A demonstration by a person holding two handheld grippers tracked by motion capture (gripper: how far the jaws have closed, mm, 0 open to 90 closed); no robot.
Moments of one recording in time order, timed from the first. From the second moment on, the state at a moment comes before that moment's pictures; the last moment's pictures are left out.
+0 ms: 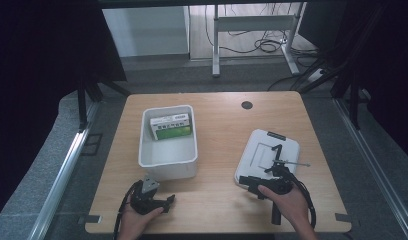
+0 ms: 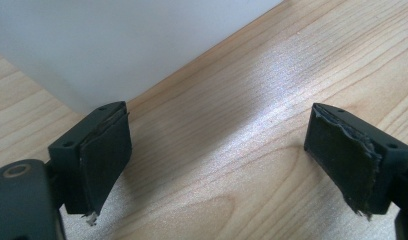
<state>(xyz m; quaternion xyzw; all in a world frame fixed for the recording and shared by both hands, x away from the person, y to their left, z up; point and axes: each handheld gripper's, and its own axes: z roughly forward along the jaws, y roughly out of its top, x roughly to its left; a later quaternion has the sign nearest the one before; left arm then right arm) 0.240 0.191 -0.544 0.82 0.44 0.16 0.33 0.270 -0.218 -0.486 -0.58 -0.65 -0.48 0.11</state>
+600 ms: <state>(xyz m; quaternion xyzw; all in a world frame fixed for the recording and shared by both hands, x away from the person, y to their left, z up) 0.241 0.191 -0.544 0.82 0.44 0.16 0.33 0.273 -0.223 -0.474 -0.58 -0.65 -0.49 0.10</state>
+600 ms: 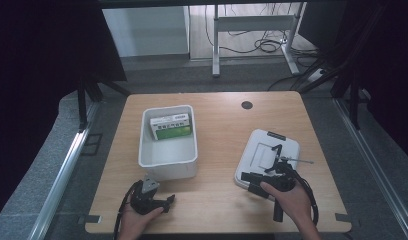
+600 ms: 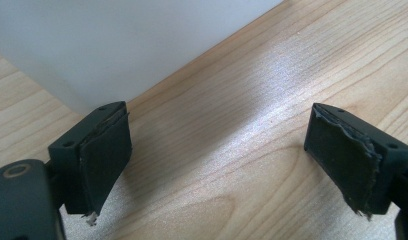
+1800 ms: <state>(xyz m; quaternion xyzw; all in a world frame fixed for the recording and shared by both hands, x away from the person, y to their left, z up) 0.242 0.191 -0.544 0.82 0.44 0.16 0.33 0.292 -0.240 -0.425 -0.60 -0.65 -0.46 0.05</state>
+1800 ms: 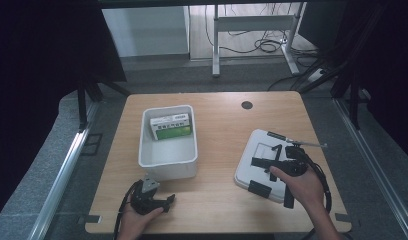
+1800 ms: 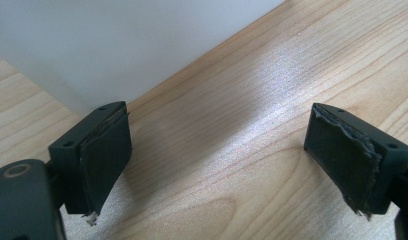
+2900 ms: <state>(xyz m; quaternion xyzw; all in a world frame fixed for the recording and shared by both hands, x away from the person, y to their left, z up) 0.241 0.191 -0.544 0.82 0.44 0.16 0.33 0.328 -0.262 -0.404 -0.64 -0.64 -0.42 0.01</state>
